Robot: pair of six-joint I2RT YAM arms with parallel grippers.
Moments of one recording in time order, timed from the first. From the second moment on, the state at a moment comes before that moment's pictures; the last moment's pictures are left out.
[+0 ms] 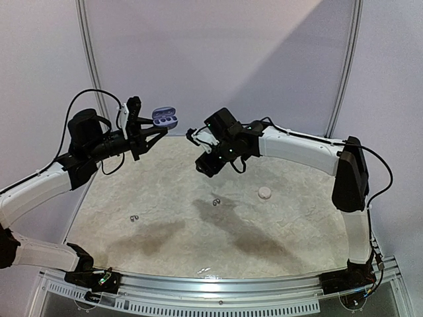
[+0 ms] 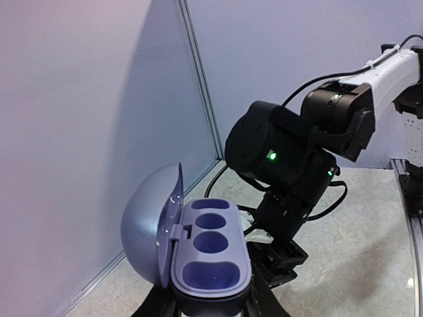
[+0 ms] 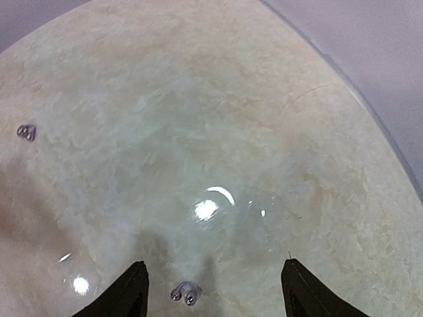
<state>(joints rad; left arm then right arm) -0.46 1.14 0.86 0.29 0.57 0.21 0.90 2.14 1.95 -0.59 0.09 -0.12</state>
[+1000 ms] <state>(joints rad) -0.46 1.14 0.86 0.28 0.57 0.21 0.87 2.37 2.04 -0.91 -0.04 0.27</state>
